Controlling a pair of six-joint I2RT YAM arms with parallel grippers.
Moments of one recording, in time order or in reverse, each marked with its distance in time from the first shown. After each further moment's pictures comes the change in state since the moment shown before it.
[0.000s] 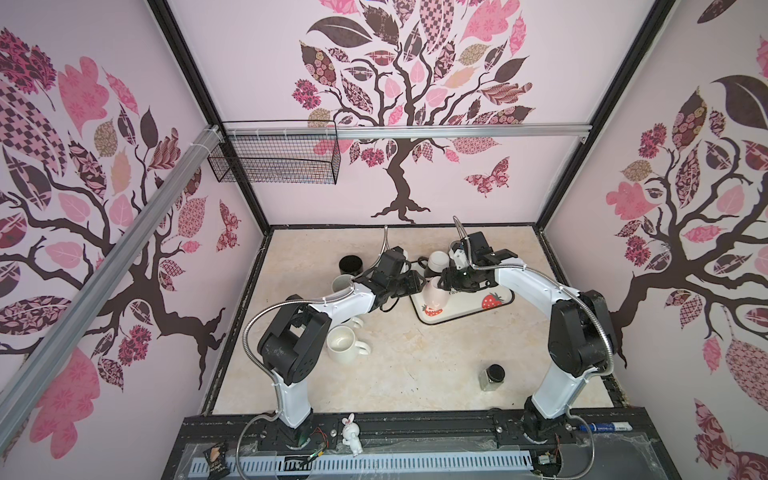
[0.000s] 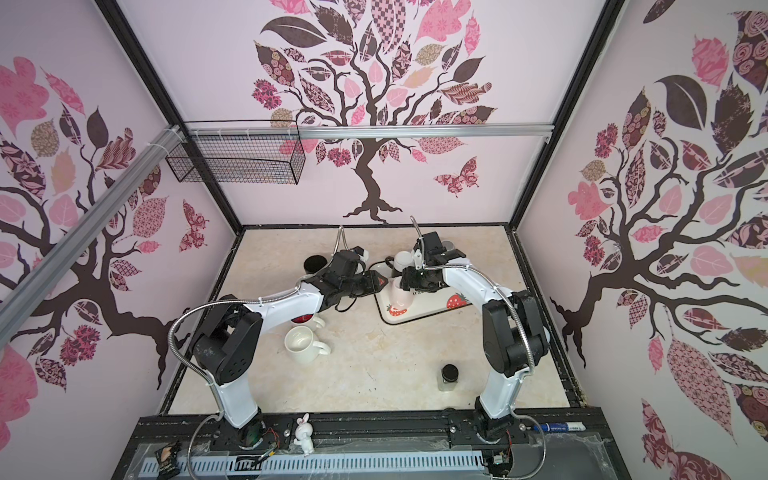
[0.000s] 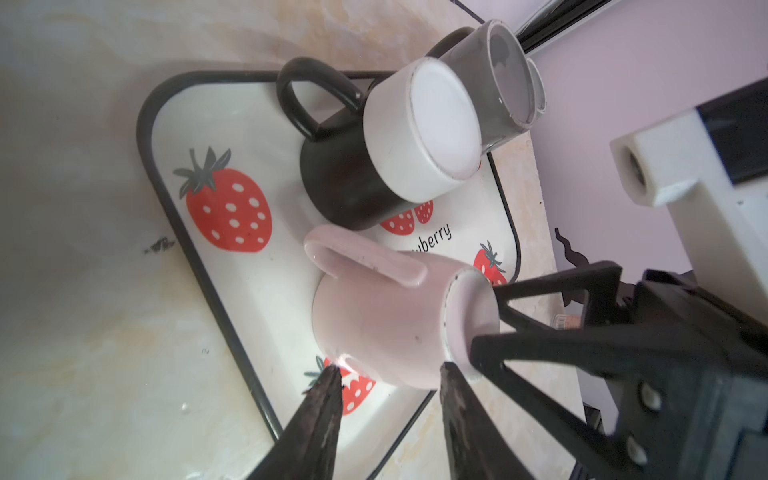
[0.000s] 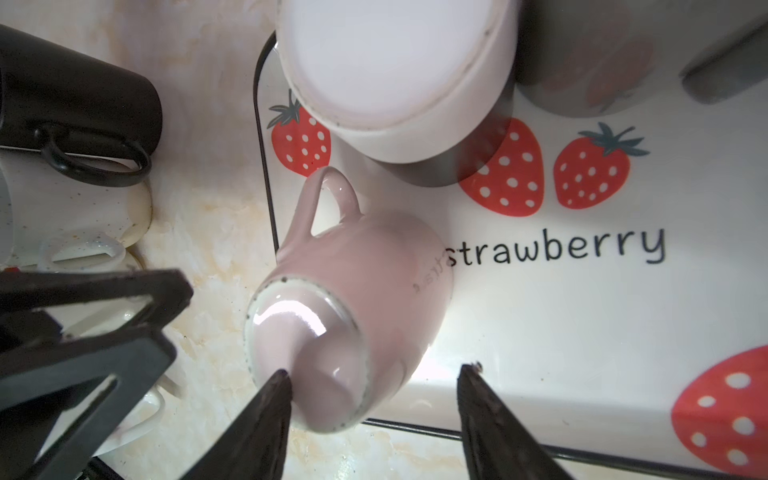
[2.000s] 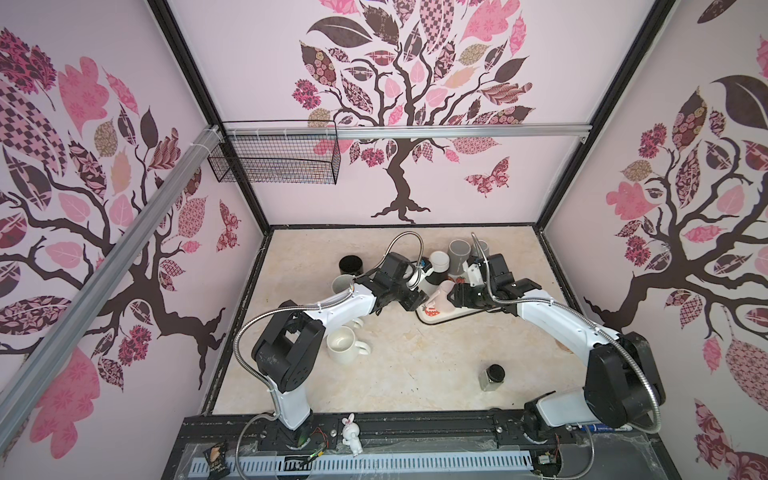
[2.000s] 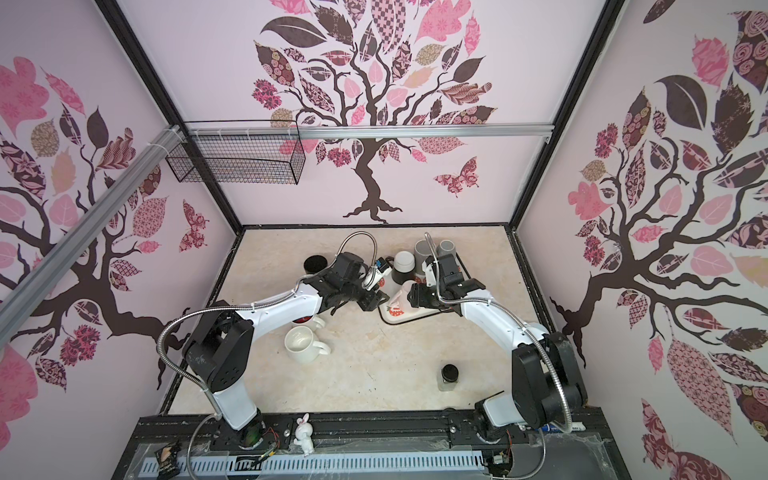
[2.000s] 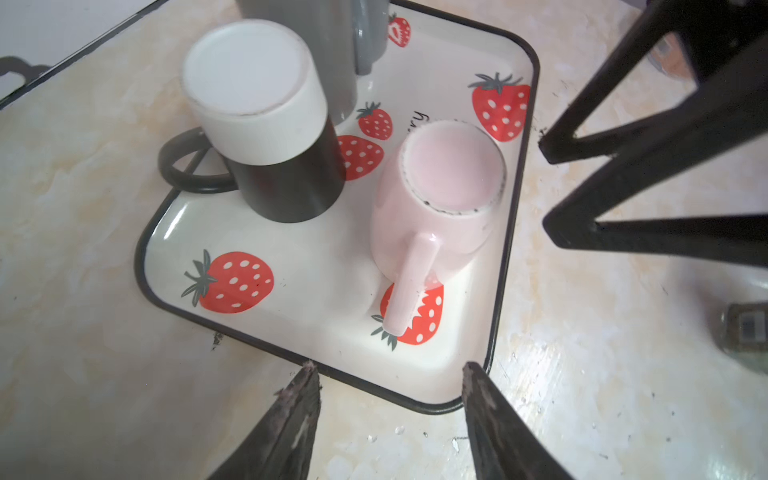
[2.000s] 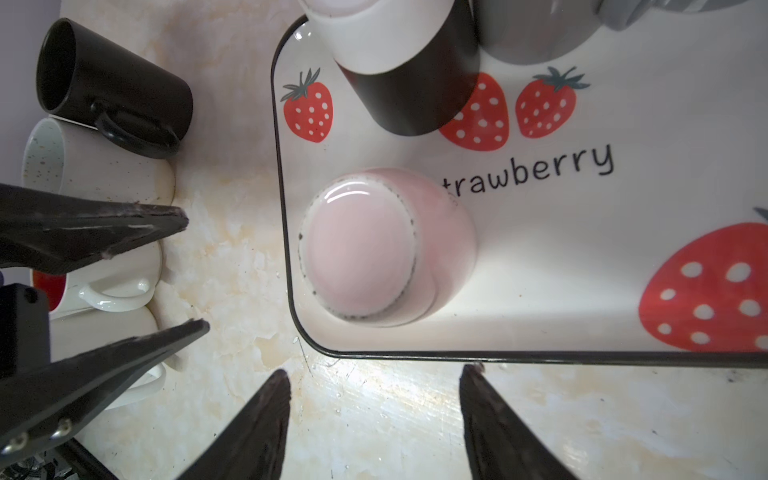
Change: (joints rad) left arm -0.050 -0.083 -0.035 -0.178 0.047 0.997; right arm -0.005 -0.360 -0.403 0.220 0.020 0.065
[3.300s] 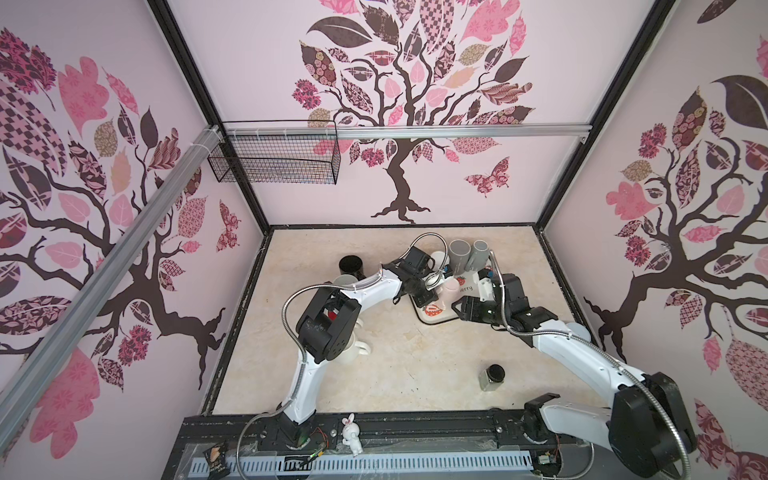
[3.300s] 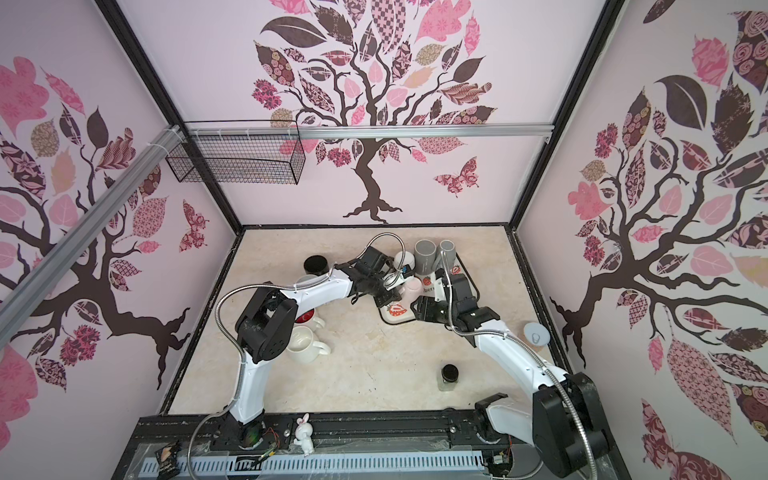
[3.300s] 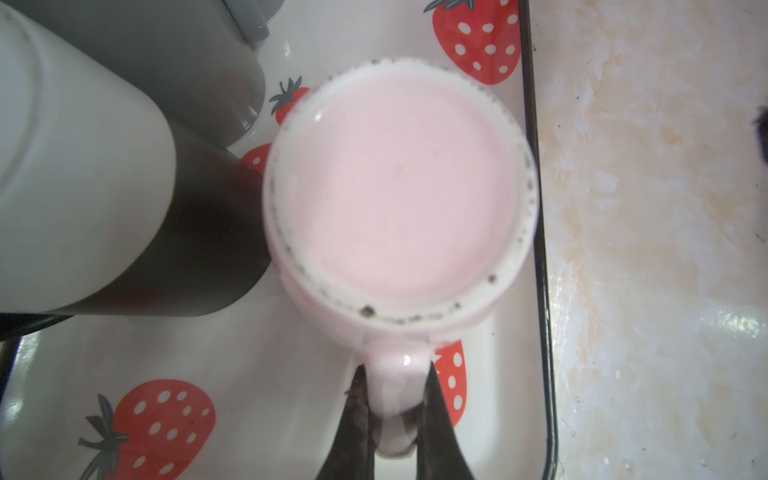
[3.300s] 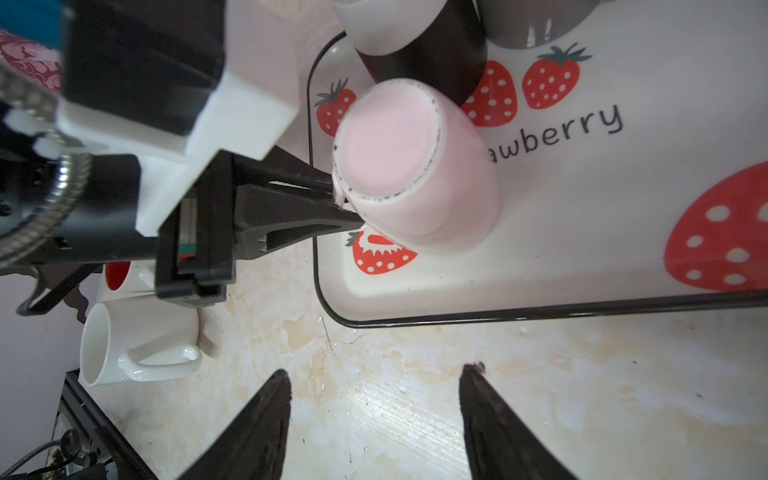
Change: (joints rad) left arm -0.023 0.333 0.381 -0.218 0.043 0.185; right arm -0.005 -0.239 -0.262 0.194 -0.040 0.089
